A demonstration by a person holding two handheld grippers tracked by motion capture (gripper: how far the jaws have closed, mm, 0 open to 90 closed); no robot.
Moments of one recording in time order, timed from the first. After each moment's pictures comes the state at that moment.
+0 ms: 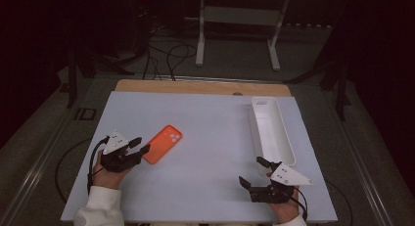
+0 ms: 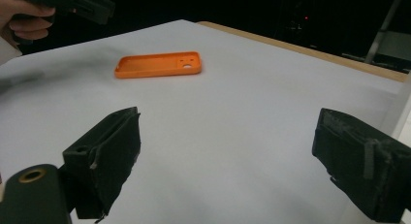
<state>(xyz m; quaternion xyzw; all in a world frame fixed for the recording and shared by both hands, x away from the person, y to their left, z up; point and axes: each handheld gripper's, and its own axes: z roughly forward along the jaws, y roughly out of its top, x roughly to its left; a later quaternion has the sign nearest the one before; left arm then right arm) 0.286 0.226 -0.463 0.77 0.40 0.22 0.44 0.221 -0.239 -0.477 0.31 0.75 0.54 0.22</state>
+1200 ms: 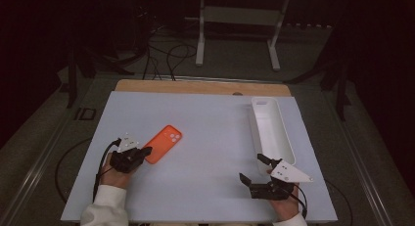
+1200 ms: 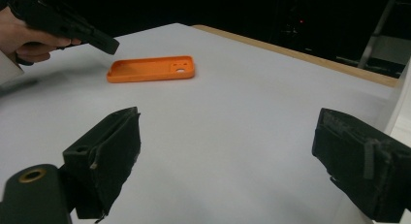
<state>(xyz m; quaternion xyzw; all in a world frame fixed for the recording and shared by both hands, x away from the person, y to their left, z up) 0.299 0.213 -0.494 0.80 0.41 0.18 0.39 0.228 -0.239 -0.475 0.31 0.74 0.55 0.22</state>
